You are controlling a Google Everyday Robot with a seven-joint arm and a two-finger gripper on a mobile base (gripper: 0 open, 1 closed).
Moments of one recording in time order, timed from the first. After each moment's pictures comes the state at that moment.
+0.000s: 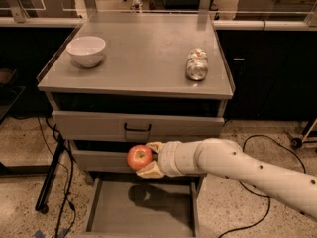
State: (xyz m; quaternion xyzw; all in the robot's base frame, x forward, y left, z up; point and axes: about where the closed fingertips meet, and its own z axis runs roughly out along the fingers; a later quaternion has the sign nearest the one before) arm 0.510 0.029 0.634 -0.57 0.68 0.18 0.41
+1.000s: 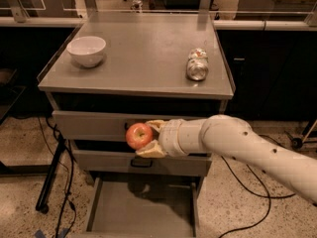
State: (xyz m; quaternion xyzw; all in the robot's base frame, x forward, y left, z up) arm 0.531 0.027 0.714 -0.59 0.66 0.15 0.45
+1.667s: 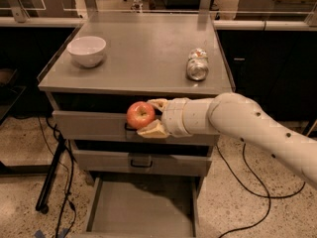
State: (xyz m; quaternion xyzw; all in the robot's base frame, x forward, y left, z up) arm 0.554 0.022 0.780 -0.59 0.64 0.13 0.48
